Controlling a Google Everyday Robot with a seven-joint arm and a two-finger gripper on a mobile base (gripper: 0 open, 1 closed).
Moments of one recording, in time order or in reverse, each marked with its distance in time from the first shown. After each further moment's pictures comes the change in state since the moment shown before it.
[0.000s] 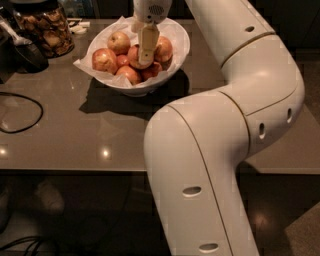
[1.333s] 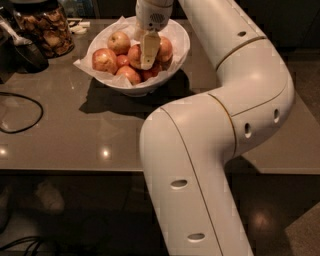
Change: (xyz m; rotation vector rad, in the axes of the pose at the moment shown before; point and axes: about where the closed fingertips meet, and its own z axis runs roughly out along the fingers) arm 0.013 -0.001 0.022 -0.038 0.011 0.006
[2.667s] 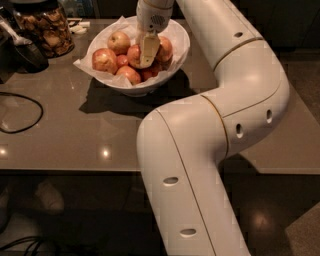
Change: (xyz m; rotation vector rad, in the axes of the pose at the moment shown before) arm 0.003 -0.004 0.008 -0.007 0.004 0.003
